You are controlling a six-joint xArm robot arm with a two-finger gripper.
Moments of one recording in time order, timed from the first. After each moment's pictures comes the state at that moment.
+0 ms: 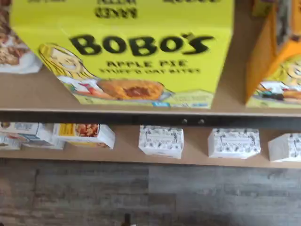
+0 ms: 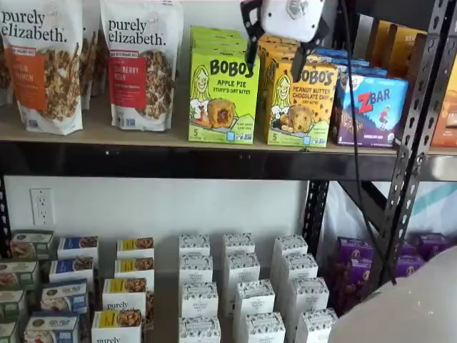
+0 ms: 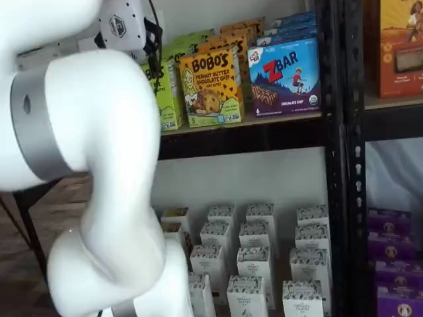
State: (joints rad) arm 0.41 -0.60 -1.27 0.00 1.61 0.40
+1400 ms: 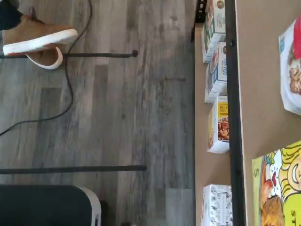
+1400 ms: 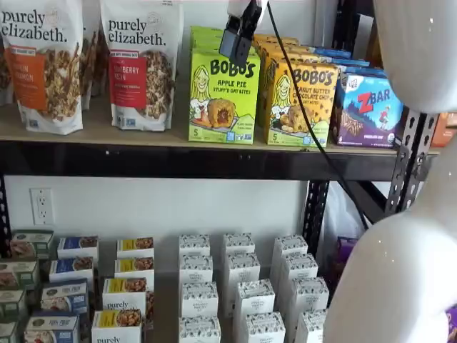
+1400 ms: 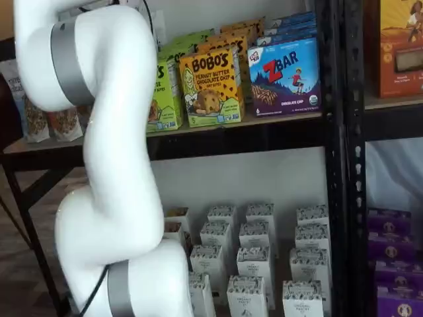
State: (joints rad) arm 0.29 -0.14 -1.70 0.32 1.82 -1.20
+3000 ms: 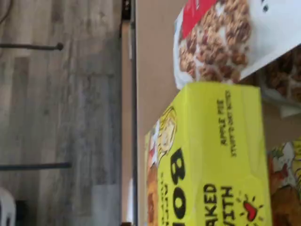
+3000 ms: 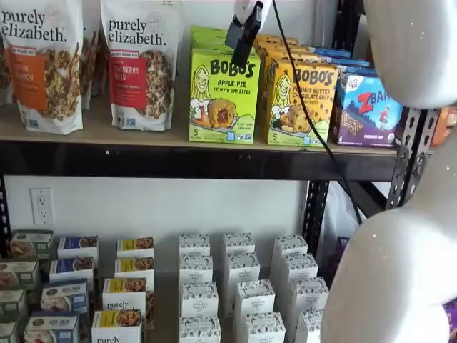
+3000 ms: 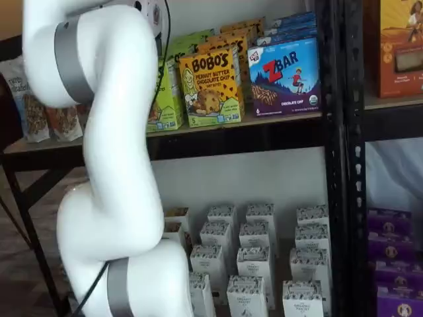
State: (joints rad) arm 0.22 -0.10 -1.67 0.26 1.58 -1.30
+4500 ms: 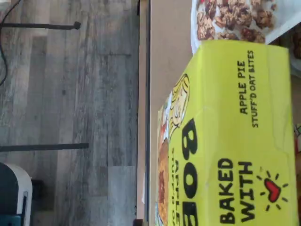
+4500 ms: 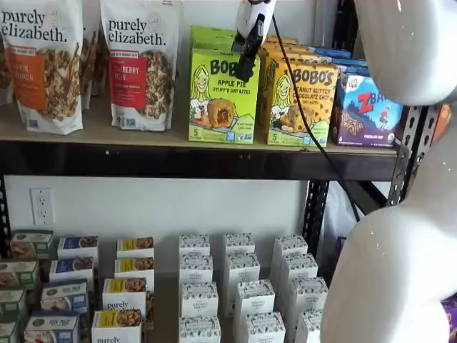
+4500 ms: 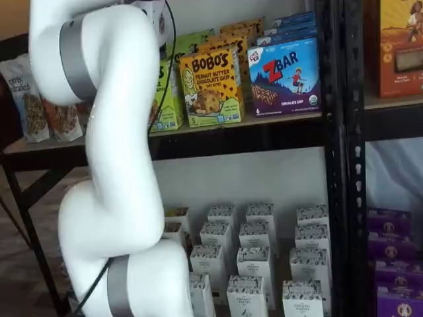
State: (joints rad) arm 0.22 -0.07 -1.67 0.23 1.62 -1.32
